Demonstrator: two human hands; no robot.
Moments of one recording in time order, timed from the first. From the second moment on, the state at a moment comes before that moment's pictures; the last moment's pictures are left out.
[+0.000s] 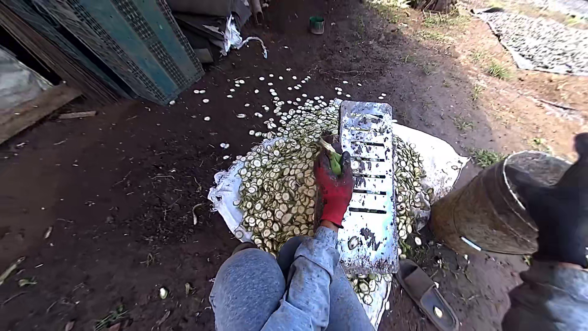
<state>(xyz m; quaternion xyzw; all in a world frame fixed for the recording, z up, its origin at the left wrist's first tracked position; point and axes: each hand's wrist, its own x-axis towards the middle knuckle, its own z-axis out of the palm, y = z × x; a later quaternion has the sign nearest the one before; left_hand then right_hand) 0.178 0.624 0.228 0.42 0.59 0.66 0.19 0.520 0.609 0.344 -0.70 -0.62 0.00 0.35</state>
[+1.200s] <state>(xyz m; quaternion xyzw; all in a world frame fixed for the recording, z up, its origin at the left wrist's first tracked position) 0.196 0.642 0.184 0.72 0.67 0.18 0.01 0.332 0.747 0.214 -0.54 -0.61 0.01 0.59</state>
